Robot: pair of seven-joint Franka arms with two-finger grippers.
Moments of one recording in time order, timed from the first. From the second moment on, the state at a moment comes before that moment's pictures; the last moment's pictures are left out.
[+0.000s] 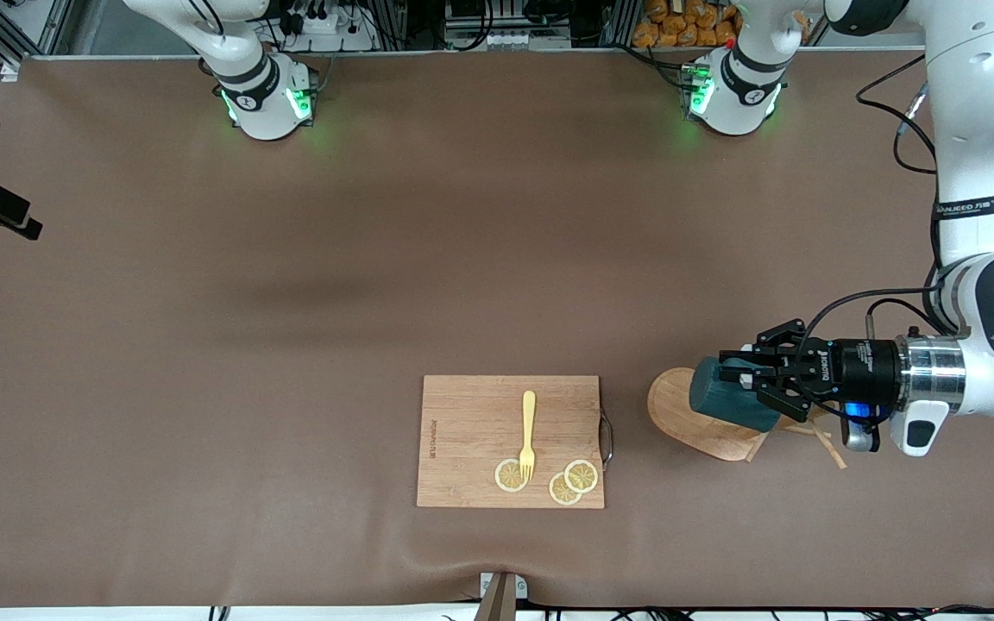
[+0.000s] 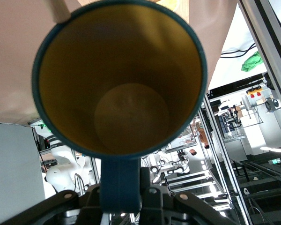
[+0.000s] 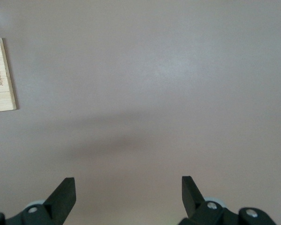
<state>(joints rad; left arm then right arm) -0.05 0.65 0.12 -1.25 -1.26 1.47 -0.89 -0.07 0.03 -0.03 -1.47 0.02 1.49 0.02</state>
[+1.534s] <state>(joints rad) 0.01 0.70 0.12 -1.27 -1.28 1.43 -0.78 -0.07 0.04 -0.02 -1.47 0.02 1.49 0.05</state>
